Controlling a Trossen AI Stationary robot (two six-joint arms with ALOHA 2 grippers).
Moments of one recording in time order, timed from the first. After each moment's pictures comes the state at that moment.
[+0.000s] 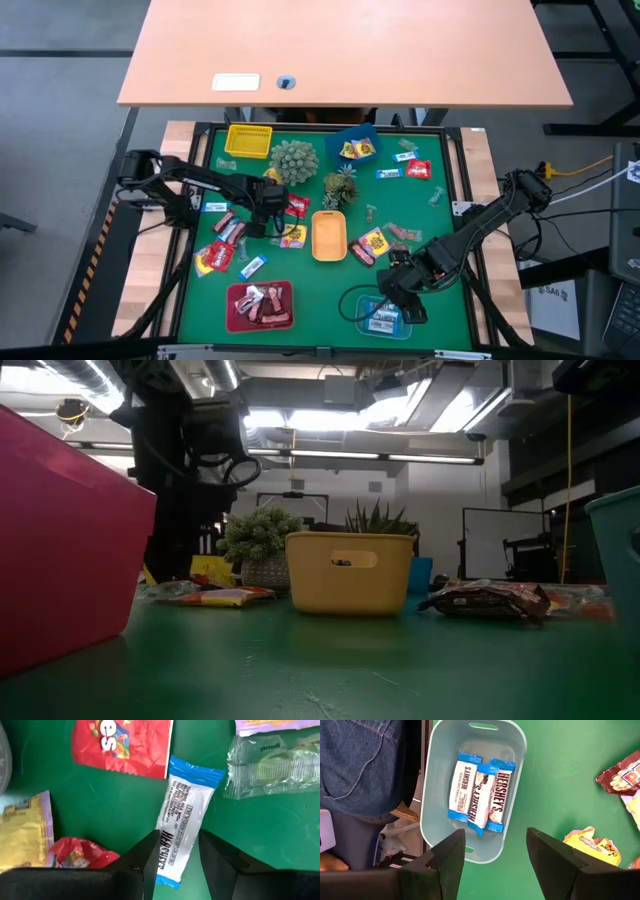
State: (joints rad) left arm 0.07 1.56 0.80 -0.65 -0.16 0.27; right arm 0.63 1.59 1.29 -0.92 -0.18 0.57
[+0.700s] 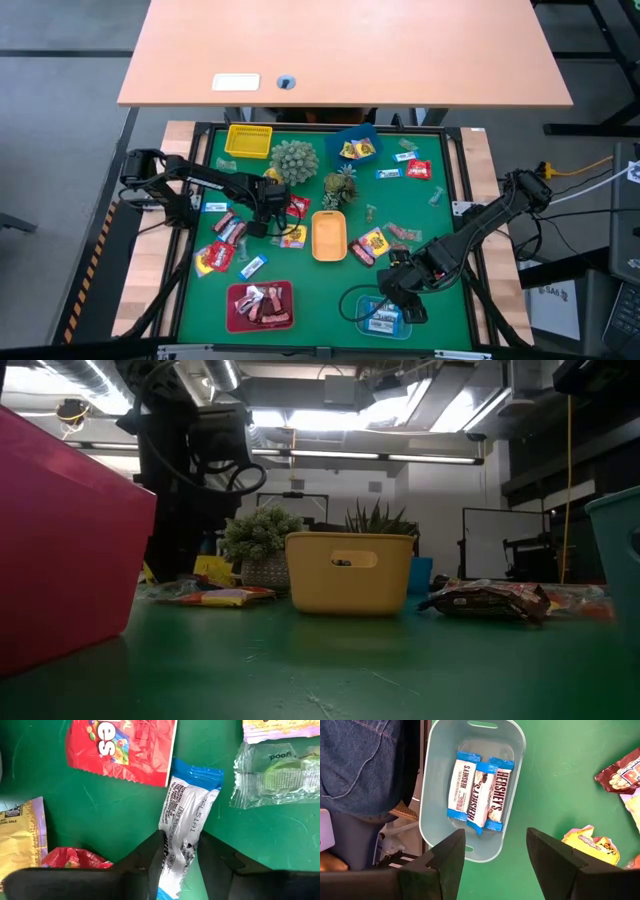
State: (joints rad) left arm 0.09 1.60 0.80 -0.62 -0.13 0.26; right arm 0.63 1.59 1.29 -0.92 -0.18 0.57
